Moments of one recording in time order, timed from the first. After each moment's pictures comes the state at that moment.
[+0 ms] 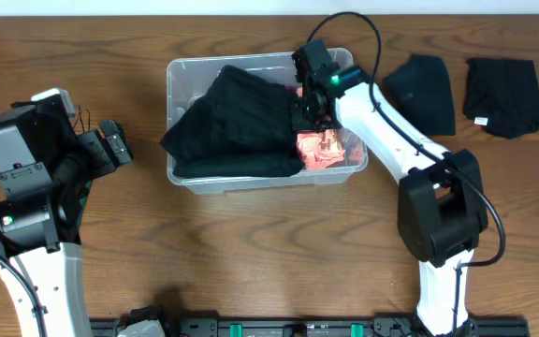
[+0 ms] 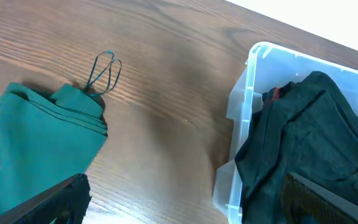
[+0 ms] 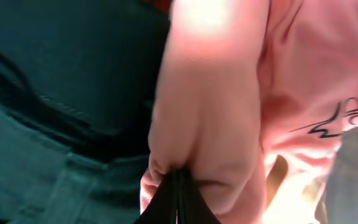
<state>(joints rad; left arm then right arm) 0.30 1.09 1.22 -0.90 0.13 -0.12 0.47 2.13 1.71 -0.85 -0.09 0.41</state>
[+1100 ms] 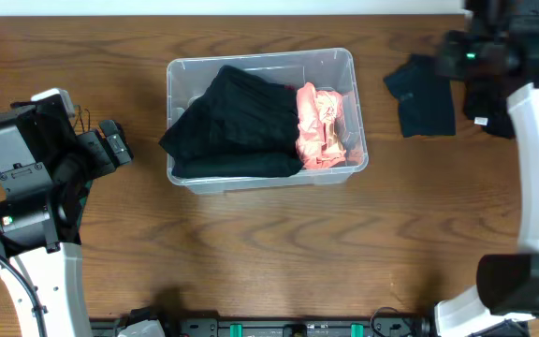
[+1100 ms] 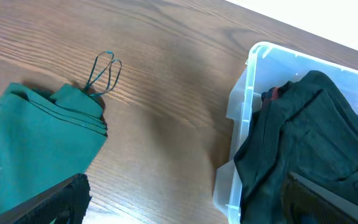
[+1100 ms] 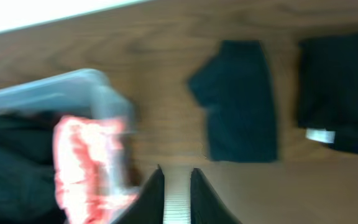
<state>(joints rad) 0.30 1.09 1.22 -0.90 0.13 -0.12 -0.07 1.75 1.90 -1.10 -0.13 0.18</state>
